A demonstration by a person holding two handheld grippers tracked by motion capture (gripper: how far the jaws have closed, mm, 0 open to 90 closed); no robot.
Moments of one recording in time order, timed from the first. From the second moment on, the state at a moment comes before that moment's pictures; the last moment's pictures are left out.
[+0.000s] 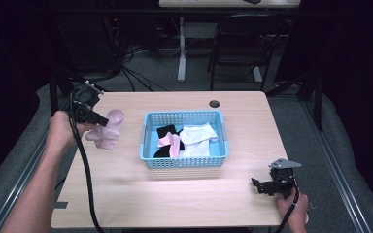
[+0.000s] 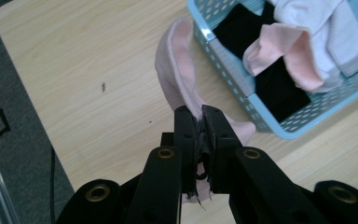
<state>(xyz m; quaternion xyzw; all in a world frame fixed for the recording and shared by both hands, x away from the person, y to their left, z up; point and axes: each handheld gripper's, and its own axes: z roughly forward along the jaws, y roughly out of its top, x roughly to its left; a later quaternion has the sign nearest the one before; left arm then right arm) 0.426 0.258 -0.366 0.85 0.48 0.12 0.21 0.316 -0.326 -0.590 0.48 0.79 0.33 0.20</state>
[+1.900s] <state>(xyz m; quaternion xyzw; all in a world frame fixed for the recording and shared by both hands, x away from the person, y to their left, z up) 0.411 0.273 -0.401 0.82 0.52 0.09 0.23 0.315 -0.326 -0.590 0.48 0.79 0.33 0.20</state>
